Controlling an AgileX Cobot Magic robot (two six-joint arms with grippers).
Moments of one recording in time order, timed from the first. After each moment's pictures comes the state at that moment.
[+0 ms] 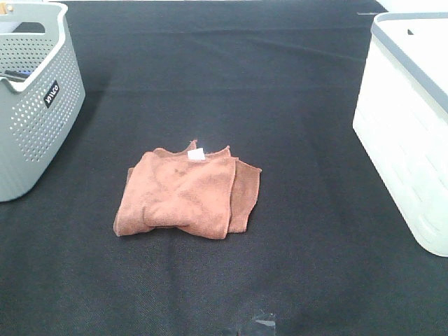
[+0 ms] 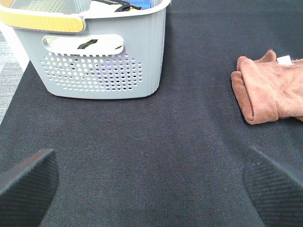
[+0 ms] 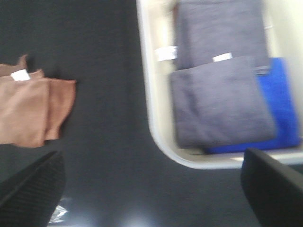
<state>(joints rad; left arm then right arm) 0.04 0.00 -0.50 -0.03 1.05 0.01 -0.01 1.01 -1.24 0.11 1.22 0.01</state>
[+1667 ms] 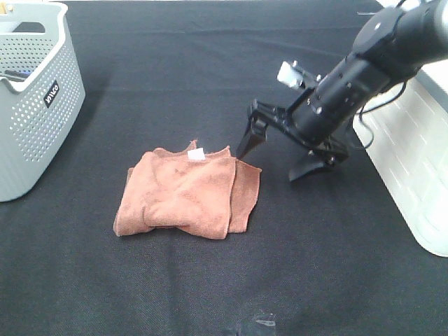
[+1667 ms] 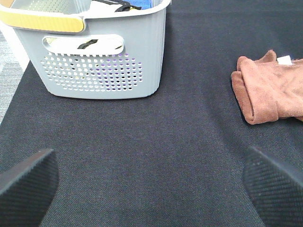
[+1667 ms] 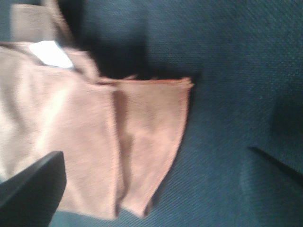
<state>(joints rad) 0.04 0.00 -0.50 -0.03 1.05 0.01 0.31 2.07 -1.29 0.66 0.70 -0.20</state>
